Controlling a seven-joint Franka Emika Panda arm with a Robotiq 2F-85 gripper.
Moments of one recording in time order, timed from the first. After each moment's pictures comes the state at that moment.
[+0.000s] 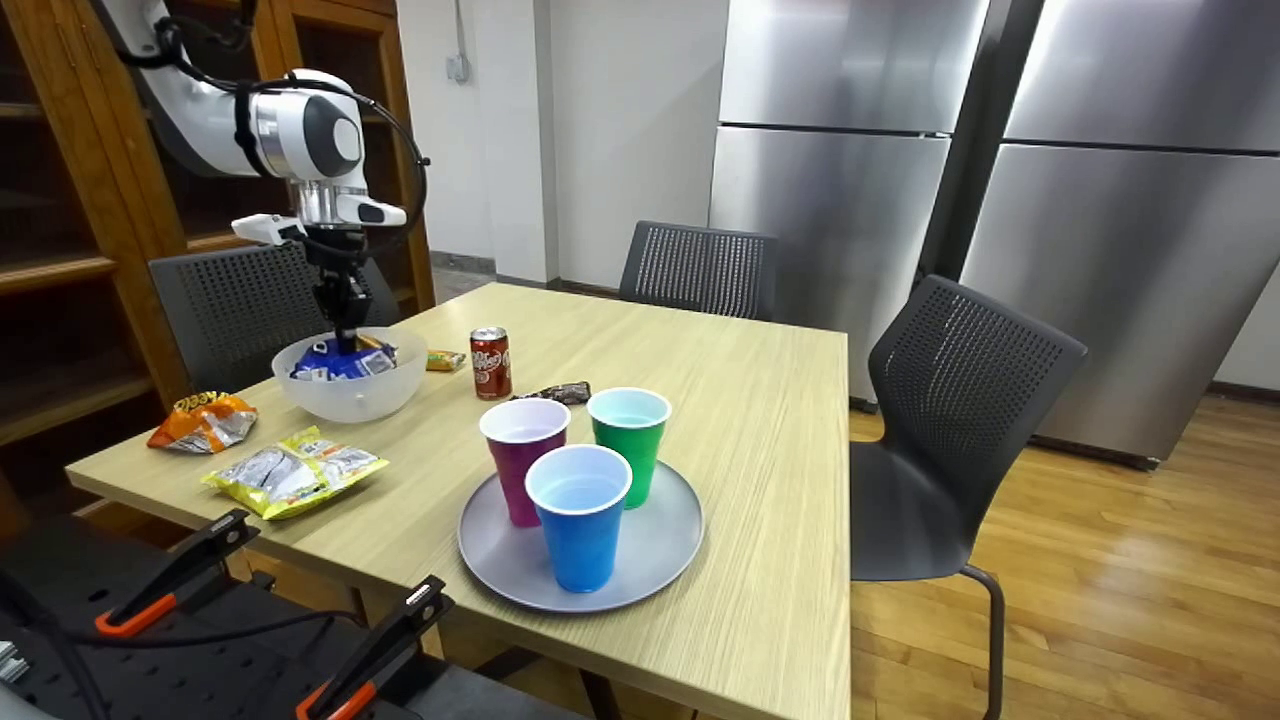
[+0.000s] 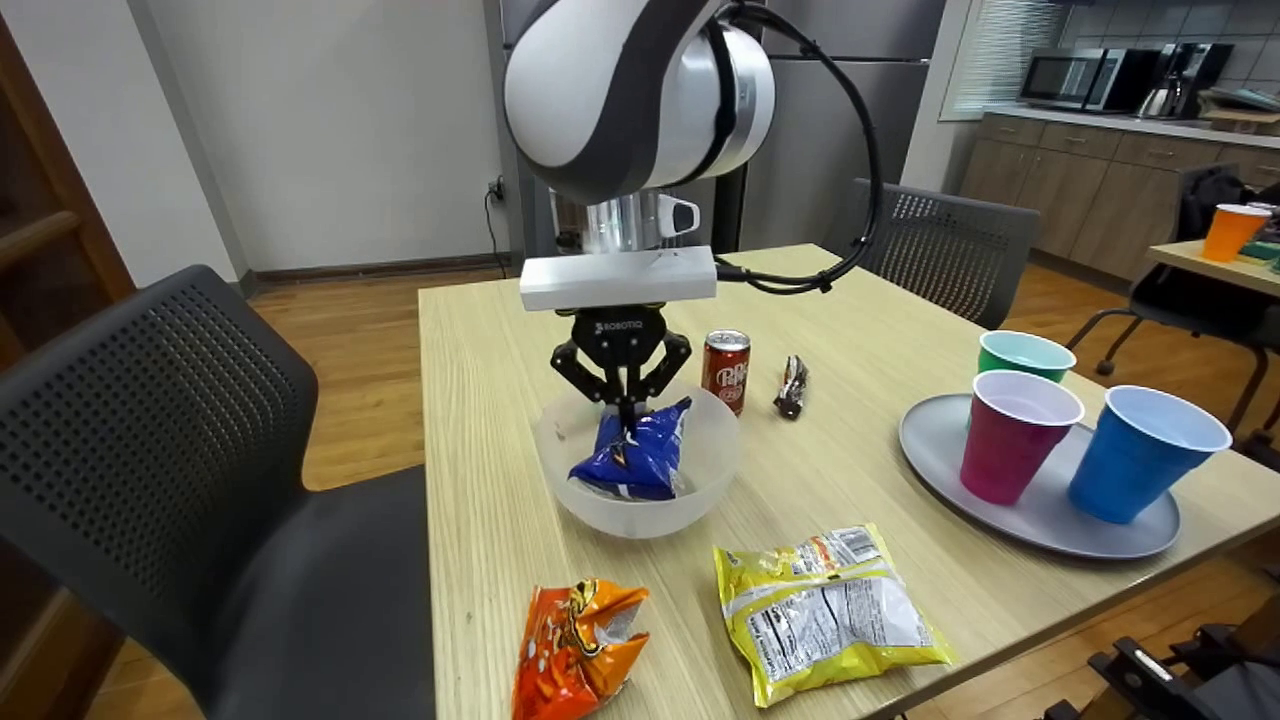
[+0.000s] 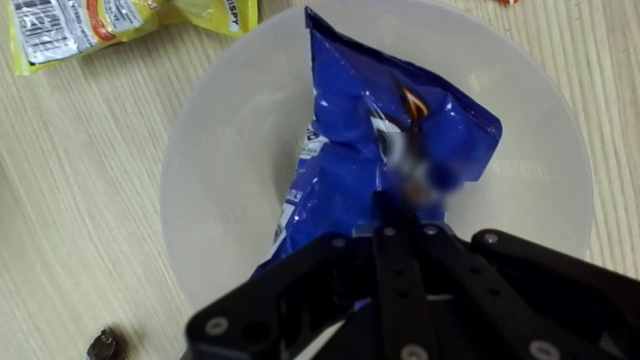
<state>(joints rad) 0.43 0.67 0.06 -1.80 -0.02 2.31 0.76</state>
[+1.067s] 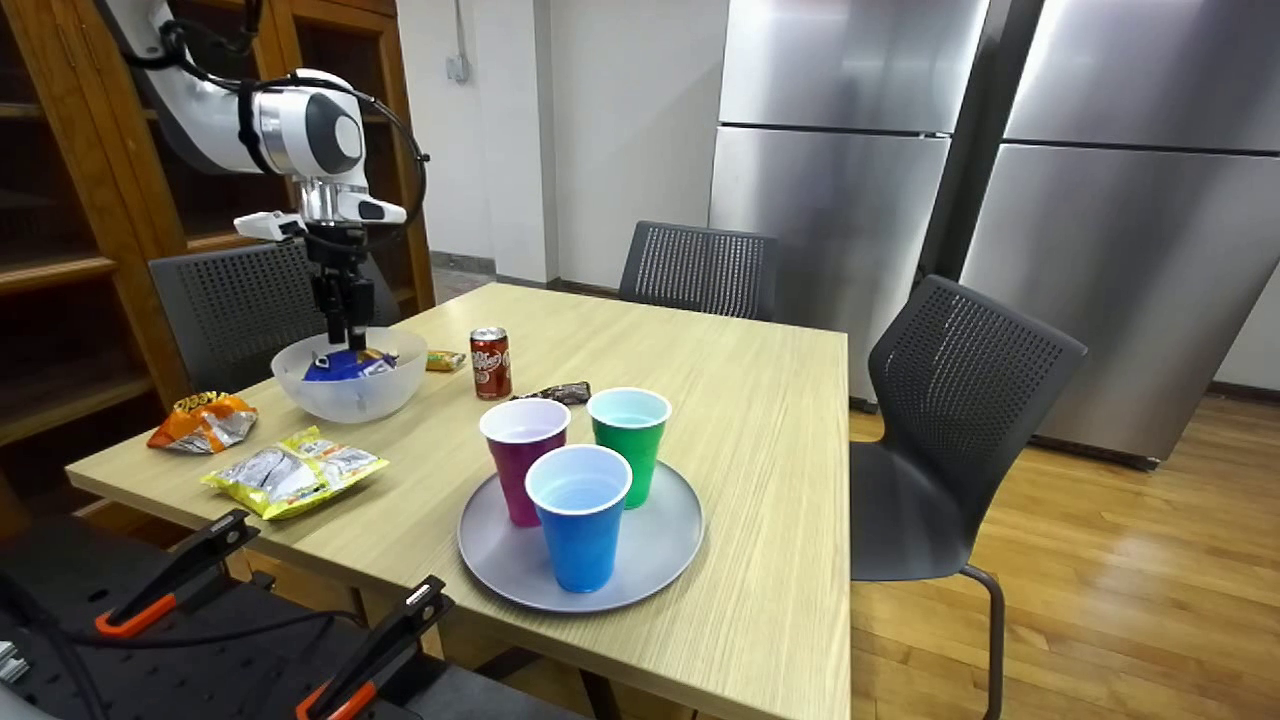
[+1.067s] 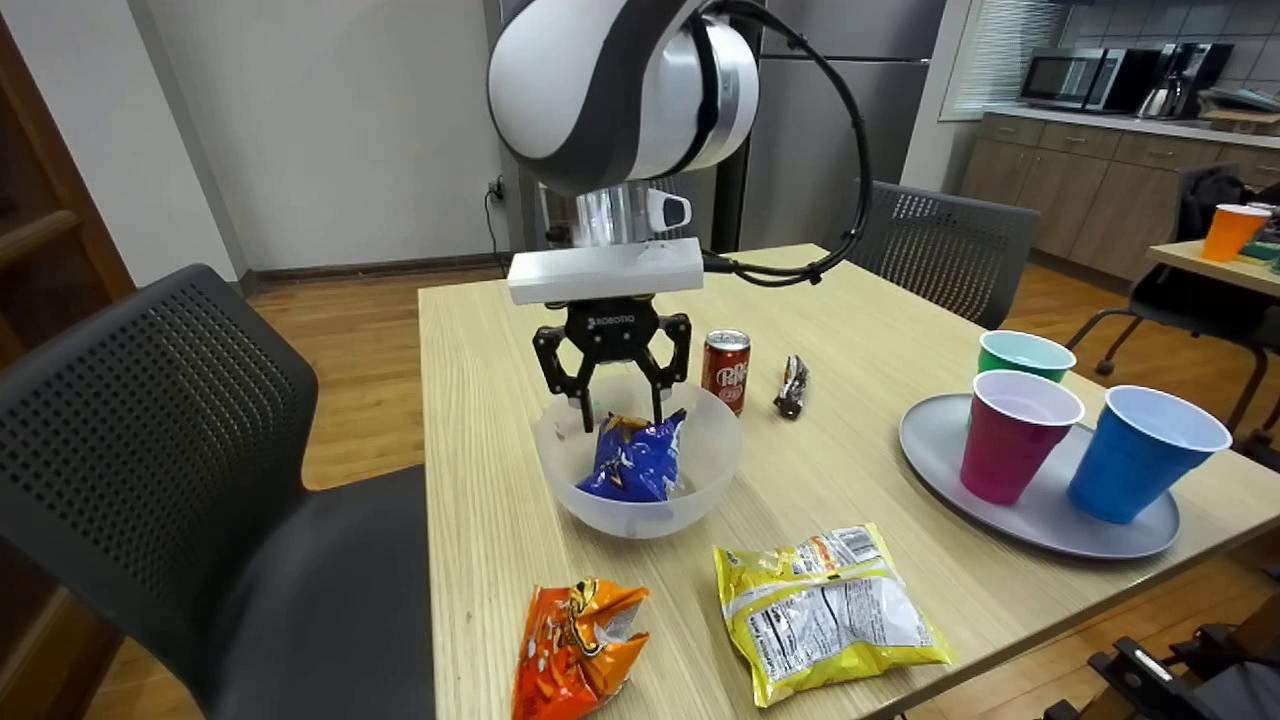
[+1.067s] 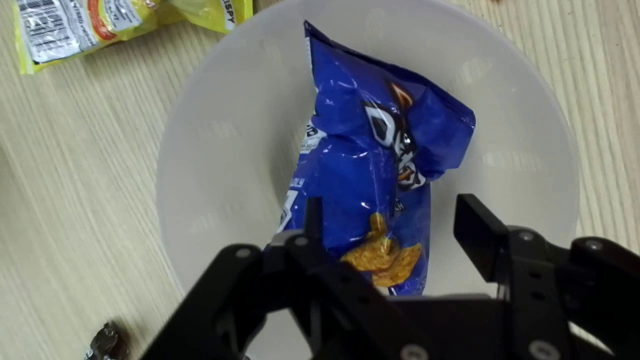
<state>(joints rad) 0.44 0.69 0.05 -1.75 -0.02 2.26 0.77</state>
